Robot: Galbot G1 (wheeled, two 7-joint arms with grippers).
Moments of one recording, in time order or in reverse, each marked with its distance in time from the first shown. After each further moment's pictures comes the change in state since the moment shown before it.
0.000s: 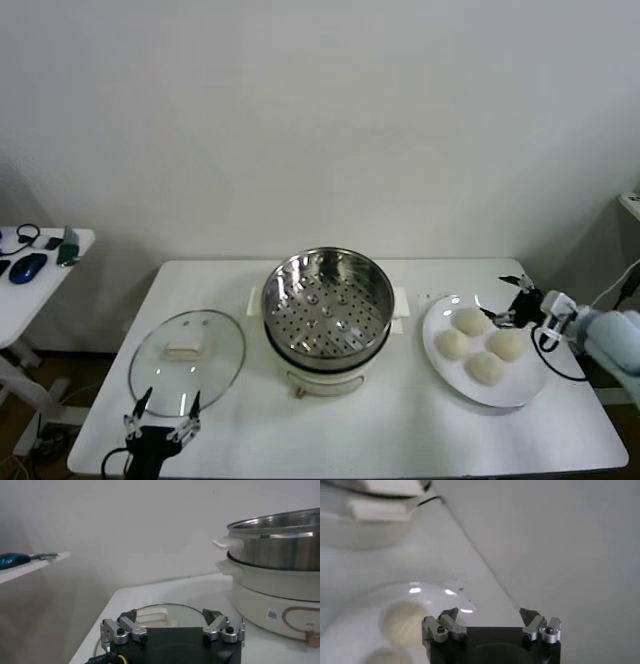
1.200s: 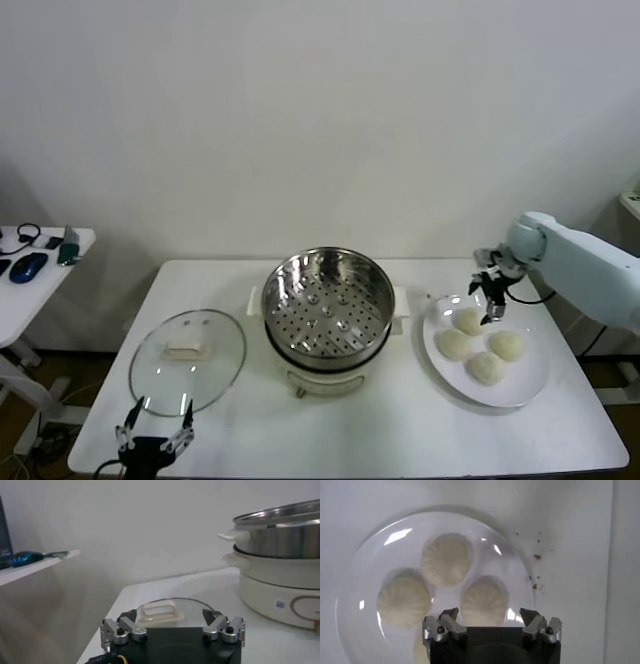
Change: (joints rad) left arm 0.027 -0.029 -0.022 0.022 0.029 -0.051 -0.009; right arm 0.755 0.452 -0.946 -0.667 -0.114 0.129 -0.411
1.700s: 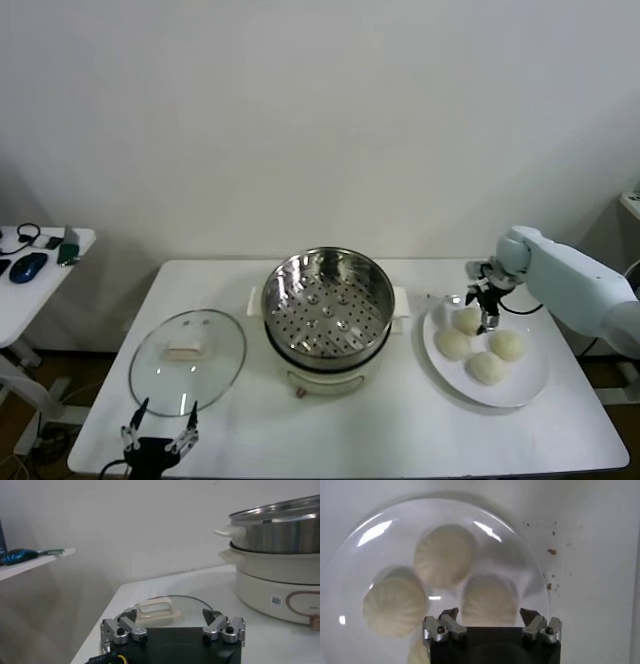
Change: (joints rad) left arm -0.009 0.000 0.015 0.016 0.016 -0.005 0.000; right arm -0.072 0.052 0.077 -0.098 -0.060 0.026 0.027
